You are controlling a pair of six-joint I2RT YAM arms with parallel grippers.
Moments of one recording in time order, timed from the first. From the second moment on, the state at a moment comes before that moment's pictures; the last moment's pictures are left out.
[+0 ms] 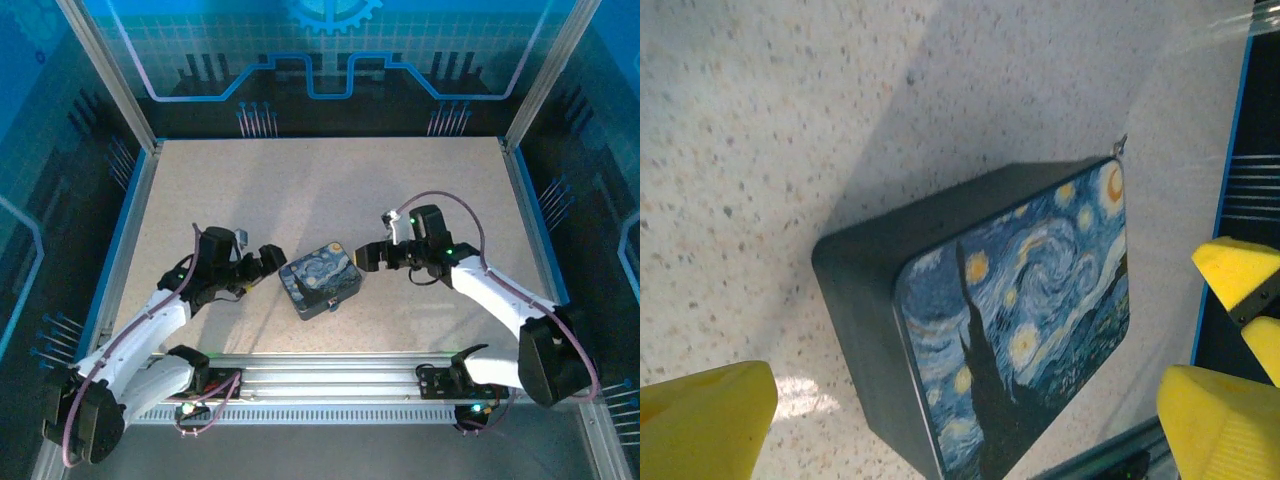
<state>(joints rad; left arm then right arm) -0.35 0.96 0.60 -0.44 0.35 -0.94 0.38 1.27 0.73 -0.27 -0.51 0.29</state>
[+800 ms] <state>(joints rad) -0.47 1.19 0.49 -0.10 0.48 -1.08 0.52 1.53 0.81 -0.24 -0.57 0.33</state>
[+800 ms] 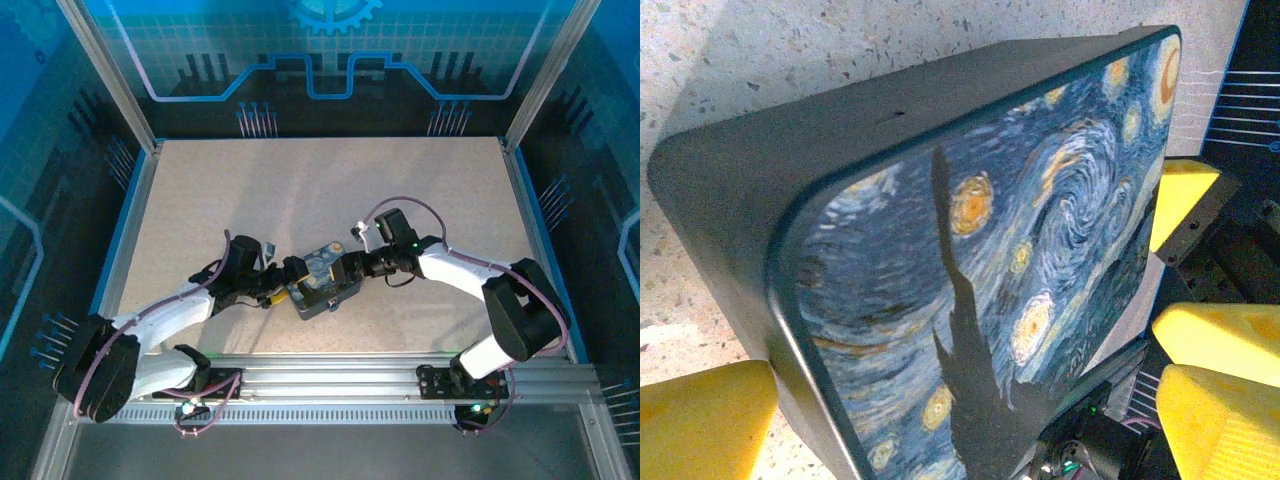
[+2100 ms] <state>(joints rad) -0.30 1.68 0.97 -0.16 0.46 -0.79 0.54 1.57 0.83 -0.19 -0.52 0.42</state>
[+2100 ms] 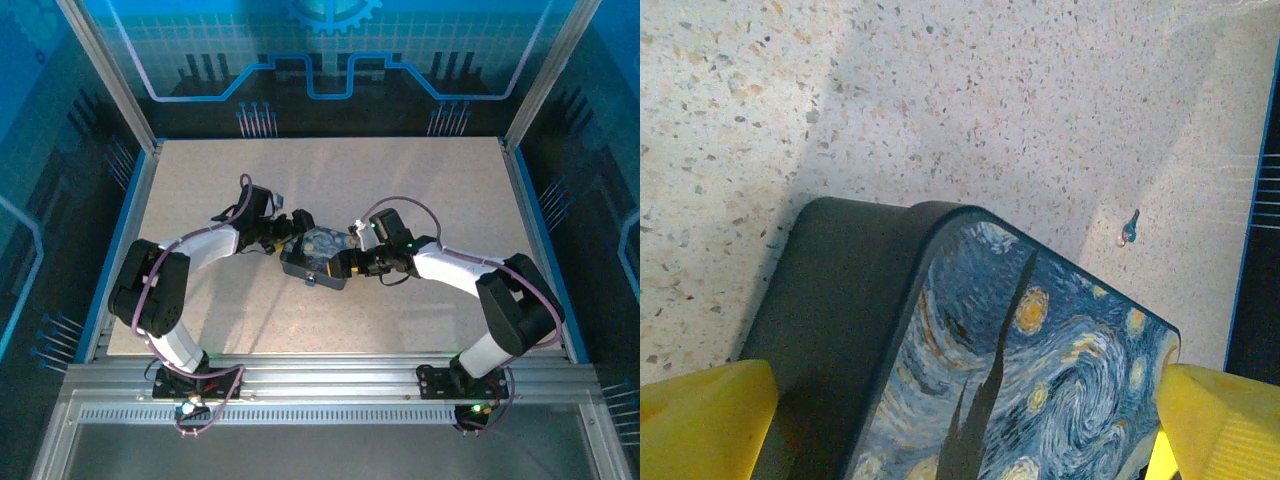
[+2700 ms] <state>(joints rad) -0.19 1.33 0.87 -0.19 0.38 -0.73 0.38 1.45 0.88 -0.39 -0.31 0.43</state>
